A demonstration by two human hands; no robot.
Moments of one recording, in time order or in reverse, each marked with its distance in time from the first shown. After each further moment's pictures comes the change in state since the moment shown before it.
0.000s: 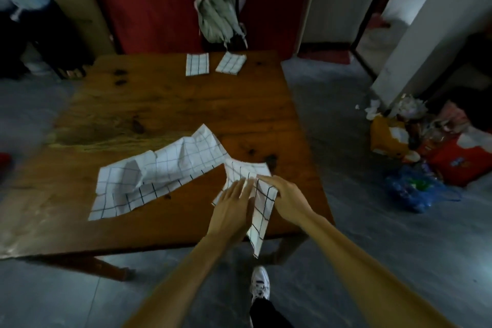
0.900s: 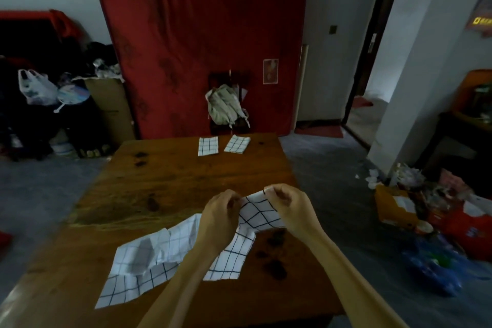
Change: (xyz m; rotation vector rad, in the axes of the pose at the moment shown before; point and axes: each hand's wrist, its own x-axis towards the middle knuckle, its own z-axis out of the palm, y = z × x) left_hand 0.048 -0.002 -0.152 -0.249 0.558 0.154; right_hand 0.013 -0.117 -0.104 0.441 0.349 -0.257
